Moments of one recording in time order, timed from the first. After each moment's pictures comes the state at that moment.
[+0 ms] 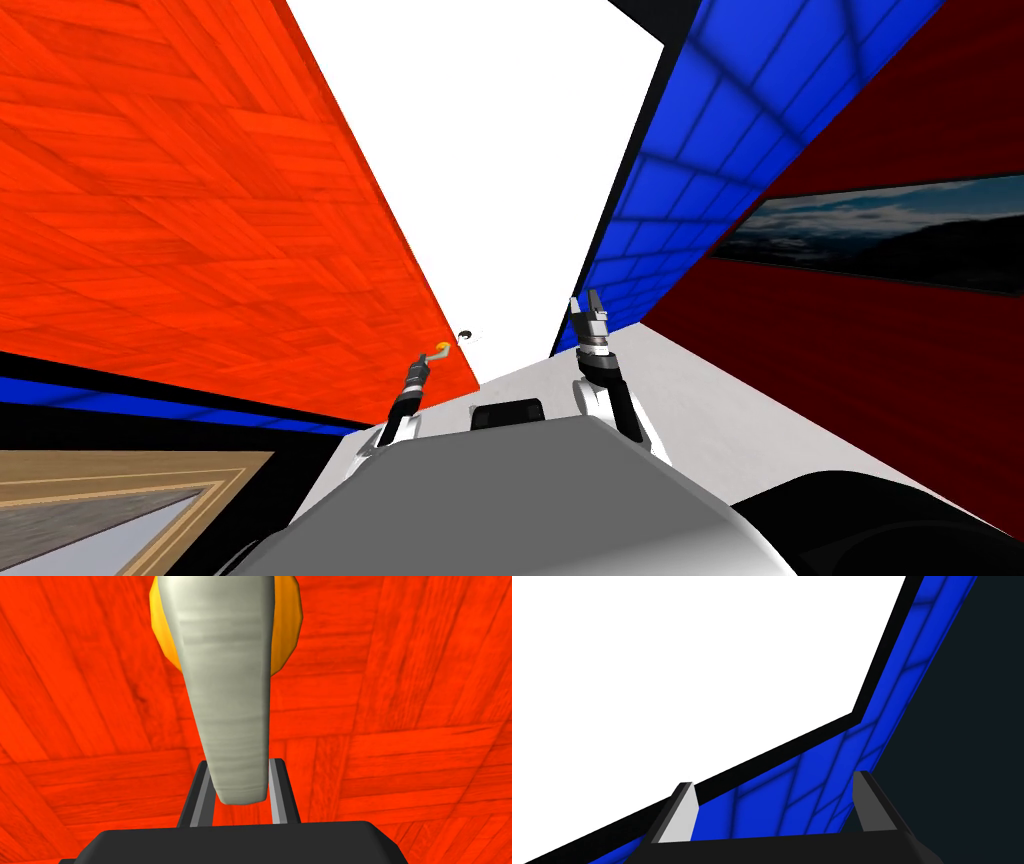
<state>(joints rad) -0.02 0.30 0.15 -0.63 0.11 -0.83 0.19</state>
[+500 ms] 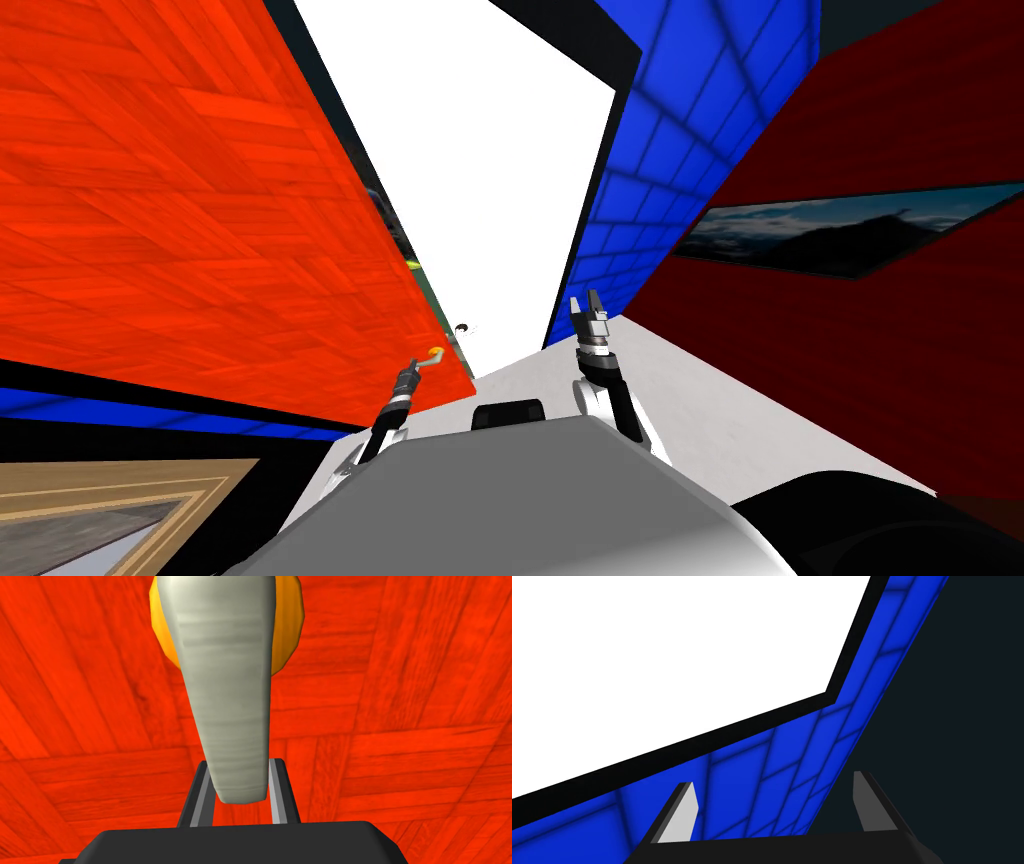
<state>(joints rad) 0.04 0.35 0.13 -0.63 0.10 -0.88 0.25</state>
